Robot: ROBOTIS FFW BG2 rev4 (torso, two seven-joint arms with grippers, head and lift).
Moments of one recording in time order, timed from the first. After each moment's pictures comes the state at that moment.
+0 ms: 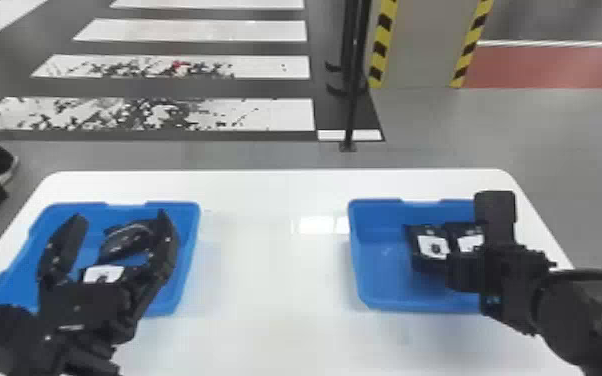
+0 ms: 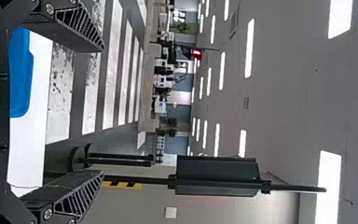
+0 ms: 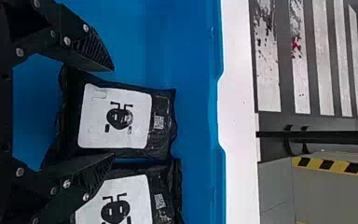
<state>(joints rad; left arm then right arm) 0.60 0.08 0.00 -2.16 0.11 -0.18 0.07 -0.04 -0.25 0.02 -1.80 -0.40 1.04 -0.08</state>
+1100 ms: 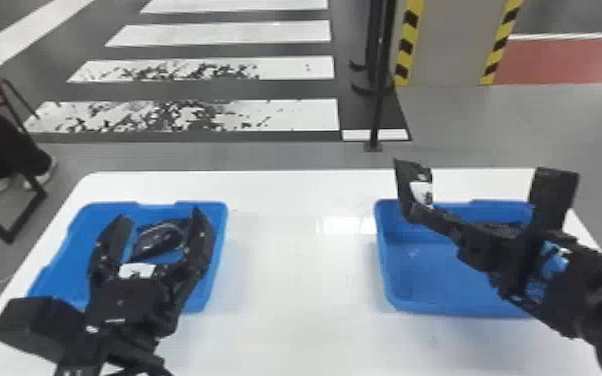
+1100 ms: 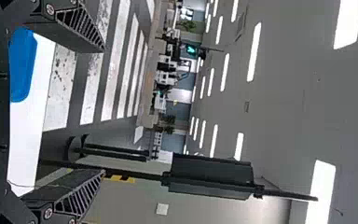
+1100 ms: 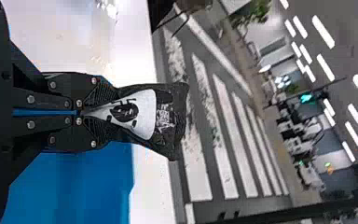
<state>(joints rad) 0.60 0.09 -0.04 -2.16 0.21 -0.19 0.08 0.04 -0.25 0.01 -1.87 -0.59 0.70 0.24</state>
